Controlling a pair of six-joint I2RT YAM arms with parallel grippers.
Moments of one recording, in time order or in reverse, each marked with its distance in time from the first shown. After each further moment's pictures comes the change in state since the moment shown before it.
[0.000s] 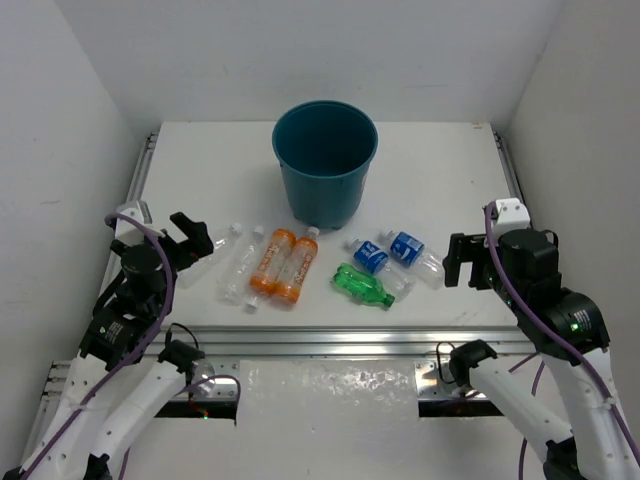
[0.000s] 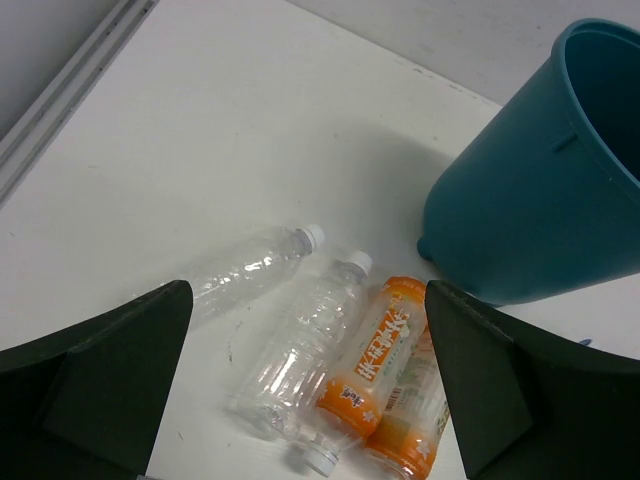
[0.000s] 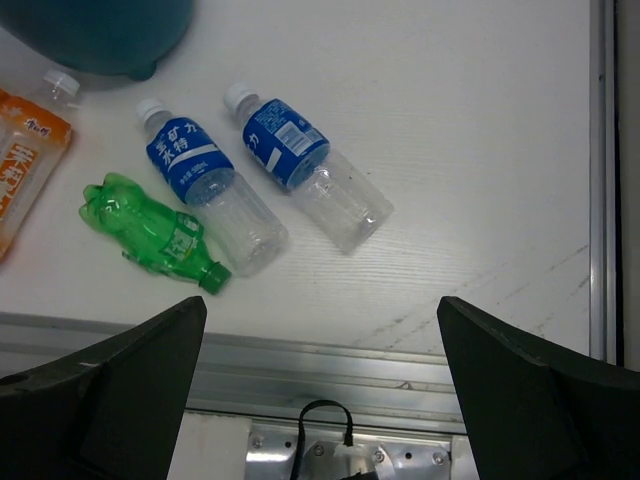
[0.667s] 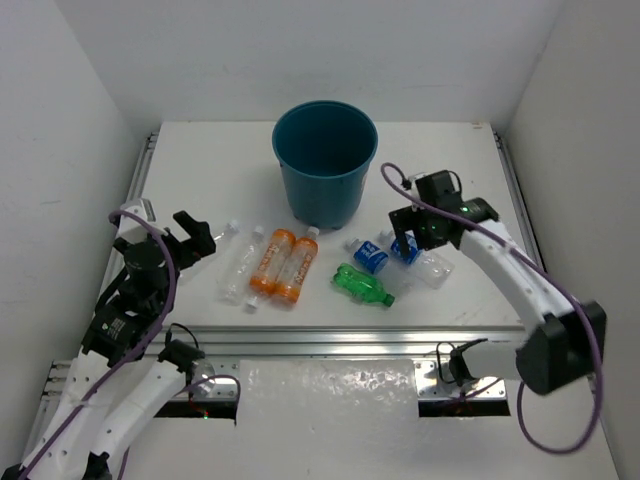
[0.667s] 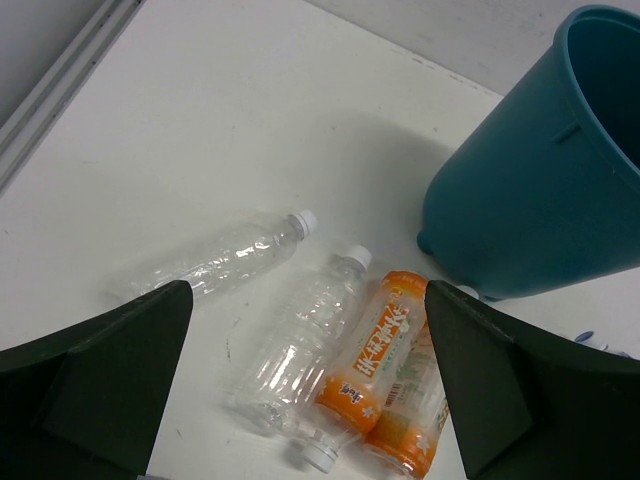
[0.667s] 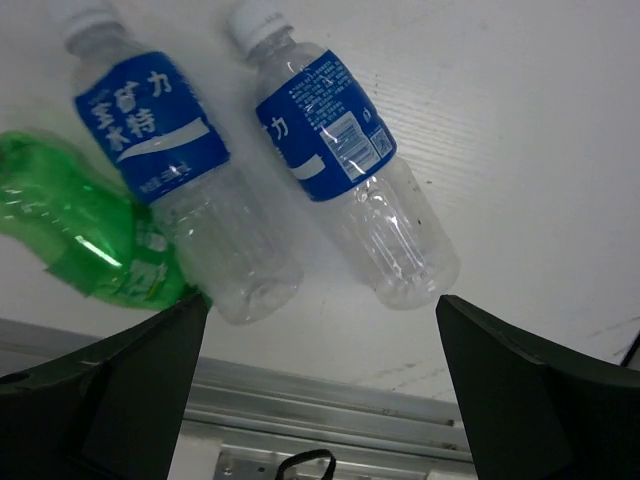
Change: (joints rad) left arm 0.000 0.016 0.000 0.001 0.013 -0.002; right arm 0.000 0.575 0.001 0.204 -0.106 -0.115
